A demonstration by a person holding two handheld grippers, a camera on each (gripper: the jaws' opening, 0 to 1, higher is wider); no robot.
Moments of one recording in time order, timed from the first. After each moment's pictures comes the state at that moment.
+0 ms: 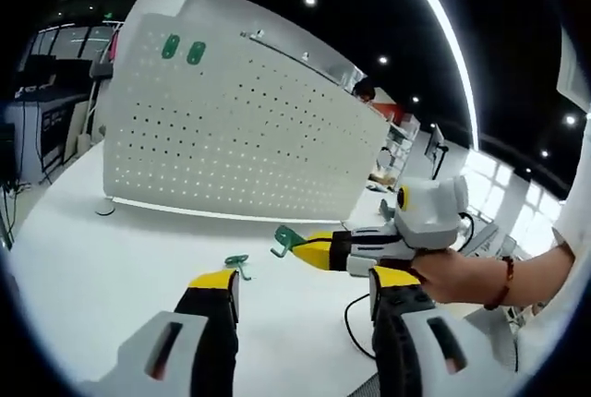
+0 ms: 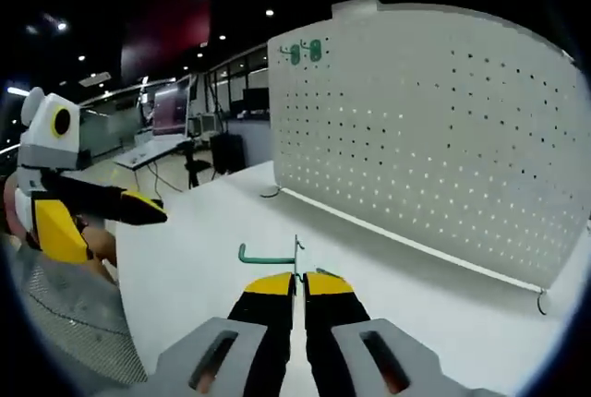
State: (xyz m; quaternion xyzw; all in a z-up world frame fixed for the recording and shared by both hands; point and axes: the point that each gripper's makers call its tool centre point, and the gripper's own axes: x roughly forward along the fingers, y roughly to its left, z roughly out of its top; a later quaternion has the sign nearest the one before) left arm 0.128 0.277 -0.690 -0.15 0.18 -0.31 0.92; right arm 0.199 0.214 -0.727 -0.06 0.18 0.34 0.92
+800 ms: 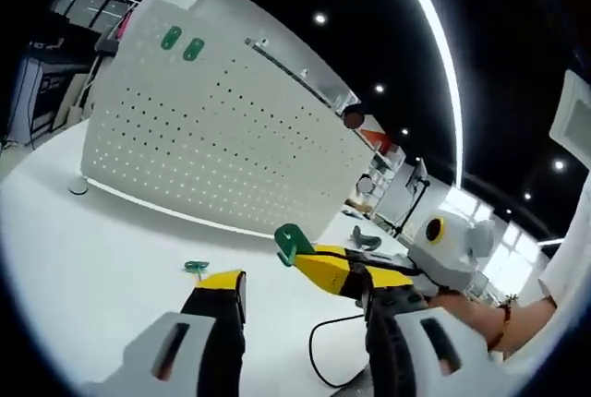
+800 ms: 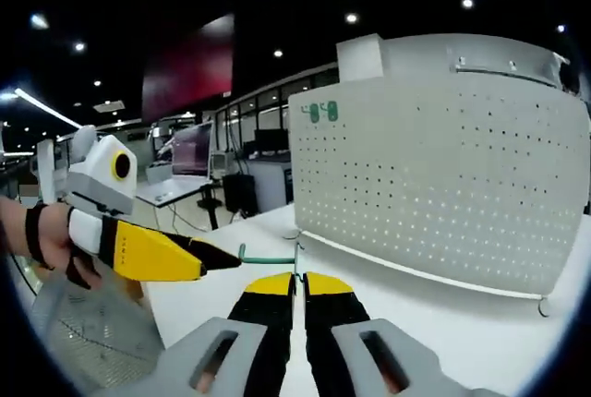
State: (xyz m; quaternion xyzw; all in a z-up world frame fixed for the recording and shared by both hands) left arm 0.125 0.249 -0.669 -0.24 0.16 -0.34 0.89; right arm 0.156 0.217 -0.677 -0.02 0.10 0.37 0.93
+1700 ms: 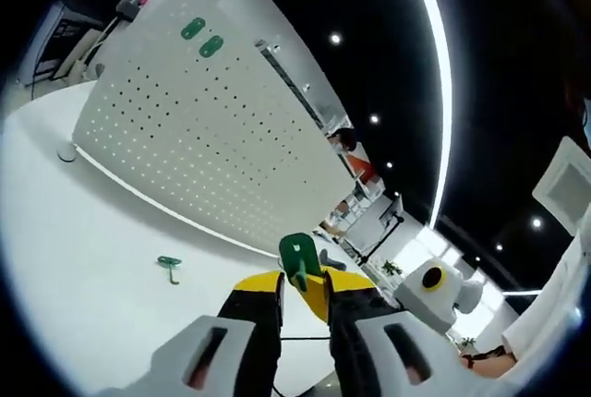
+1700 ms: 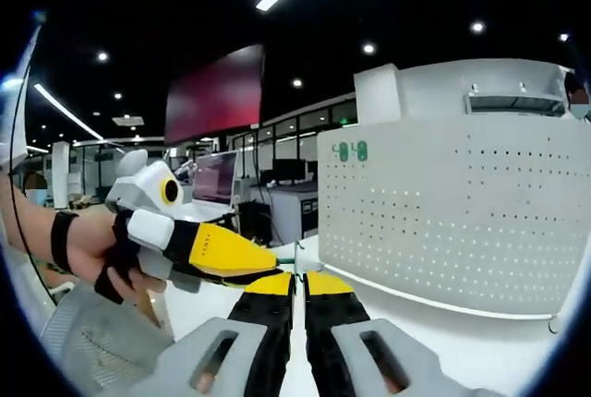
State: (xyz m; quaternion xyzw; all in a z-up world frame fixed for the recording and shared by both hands) left arm 0.125 0.260 -0.642 -0.36 0.16 -0.36 0.85; right arm 0.130 0.246 -0.641 -0.01 0.02 0.40 0.92
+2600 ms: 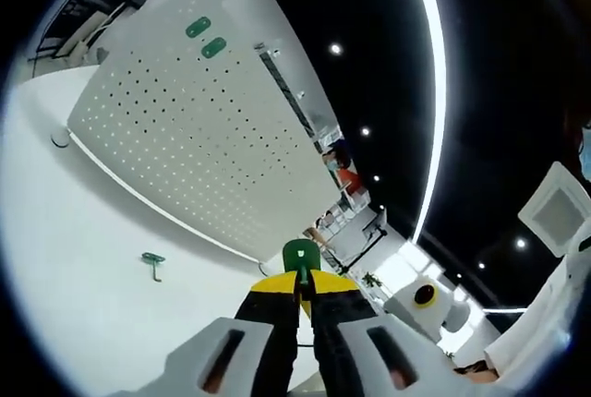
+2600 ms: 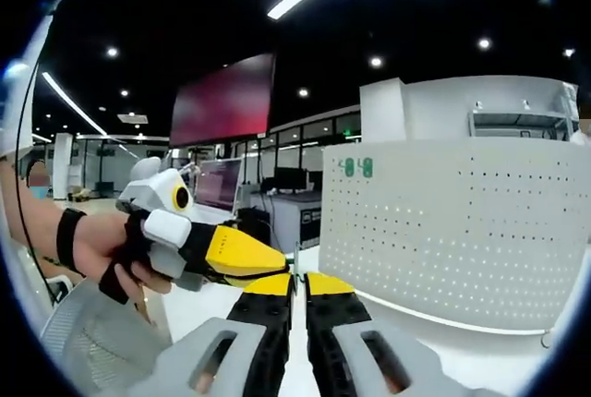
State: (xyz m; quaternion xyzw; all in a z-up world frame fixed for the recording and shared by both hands) left arm 0.122 0.263 -0.627 -0.40 0.14 -0.38 0.82; right arm 0.124 0.252 -0.625 -0.03 -0.01 0.40 0.92
